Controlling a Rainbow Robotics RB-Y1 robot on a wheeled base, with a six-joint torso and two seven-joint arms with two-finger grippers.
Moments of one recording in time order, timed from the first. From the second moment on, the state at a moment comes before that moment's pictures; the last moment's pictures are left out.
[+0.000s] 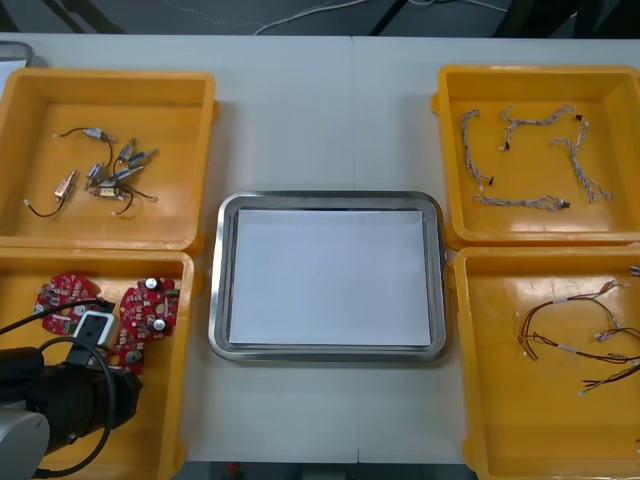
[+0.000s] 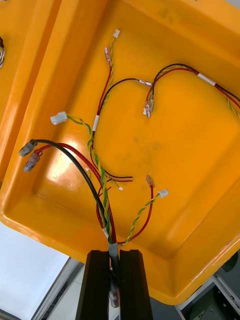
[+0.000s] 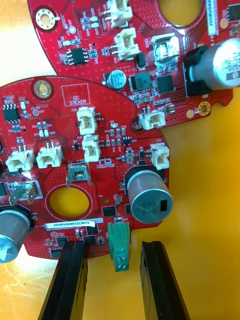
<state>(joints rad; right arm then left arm) 0.17 -0.73 -0.59 -2.59 -1.07 1.91 0.13 0.43 0.46 -0.02 -2.26 0.39 1.24 -1.52</state>
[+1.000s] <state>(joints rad) 0.17 -0.73 -0.51 -2.59 -0.97 1.91 0.13 0.43 0.46 0.00 -2.29 0.41 1.25 -1.52</state>
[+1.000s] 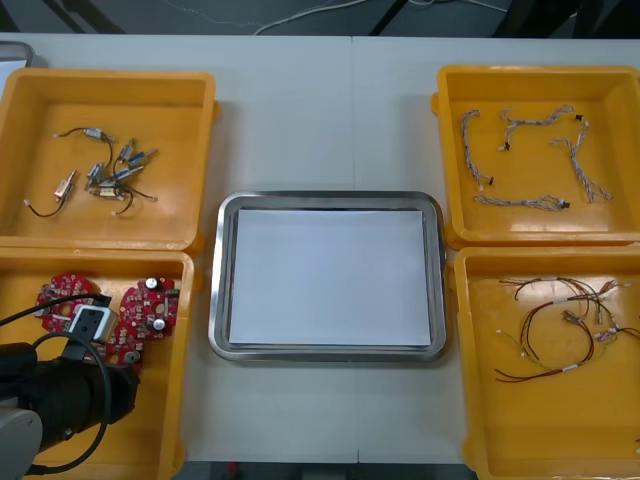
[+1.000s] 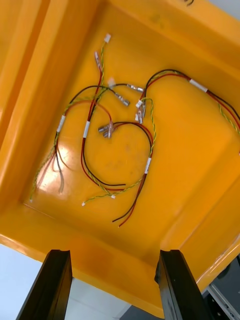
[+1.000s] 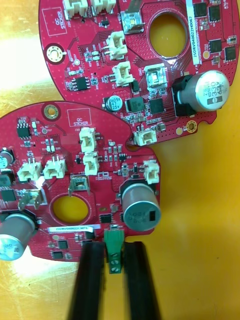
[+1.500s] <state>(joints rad) 0.17 -0.67 -0.43 -2.48 -0.86 1.91 0.13 0.43 0.46 0.03 -2.33 0.39 1.32 -1.52</state>
